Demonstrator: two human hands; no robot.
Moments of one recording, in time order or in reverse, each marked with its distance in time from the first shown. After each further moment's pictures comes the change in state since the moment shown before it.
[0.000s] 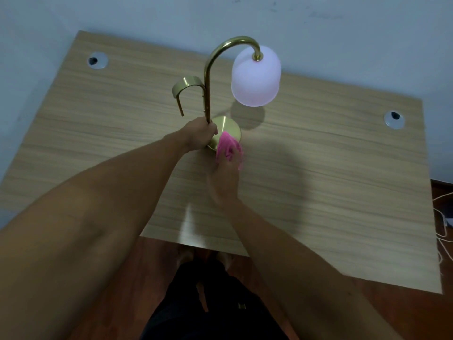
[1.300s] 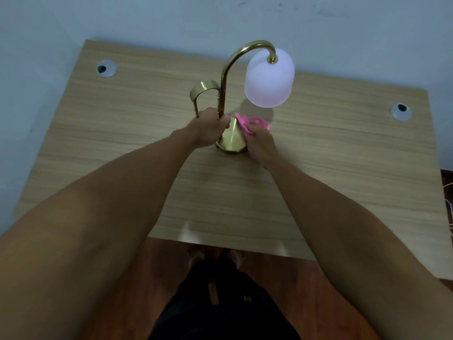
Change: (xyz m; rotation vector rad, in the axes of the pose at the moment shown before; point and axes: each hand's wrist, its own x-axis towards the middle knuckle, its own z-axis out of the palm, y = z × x) left_hand -0.017 0.014 -0.028 0.094 0.009 0.145; right_hand 0.101 0.012 -0.049 -0.003 -0.307 0.077
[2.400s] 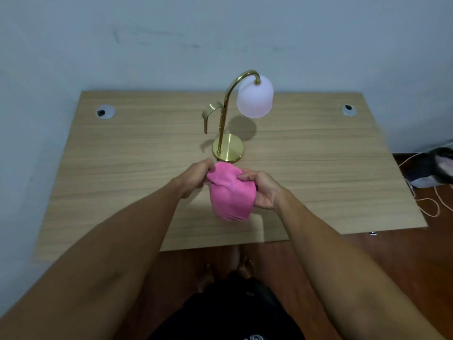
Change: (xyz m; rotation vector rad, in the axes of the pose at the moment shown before) left_hand -0.086 -0.068 -0.008 -0.404 -0.323 -0.168; right_hand -0.136 -0.030 0.017 1.255 -0.372 0.565
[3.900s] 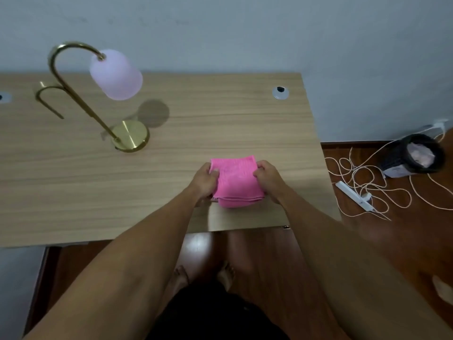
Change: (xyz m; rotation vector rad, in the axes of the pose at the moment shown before) left_hand 0.110 0.034 0.345 -0.025 0.209 0.014; right_hand -0.131 -0.098 -0.300 -0.869 0.618 -0.266
